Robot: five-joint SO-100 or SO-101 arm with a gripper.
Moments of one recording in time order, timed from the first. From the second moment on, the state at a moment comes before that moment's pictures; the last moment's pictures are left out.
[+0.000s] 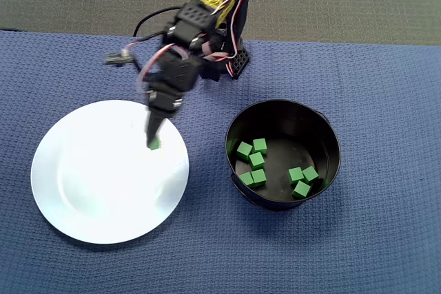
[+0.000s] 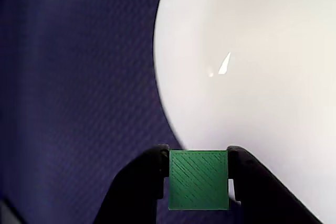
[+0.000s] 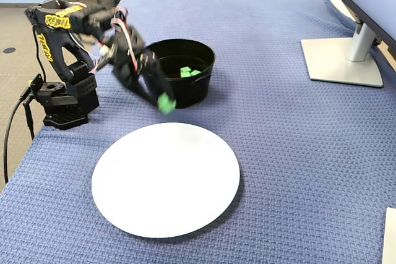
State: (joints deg) arm 24.2 122.5 117.7 44.7 -27.6
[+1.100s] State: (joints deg) arm -17.7 123.5 108.8 58.4 -5.8
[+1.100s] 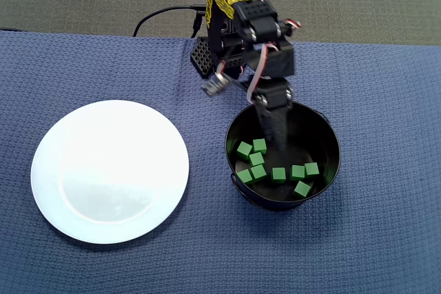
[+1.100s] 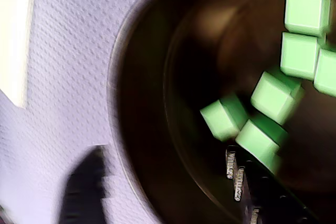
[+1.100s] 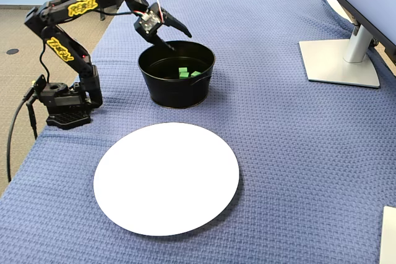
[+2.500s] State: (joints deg) arm 13.7 178.1 153.4 75.1 -9.1
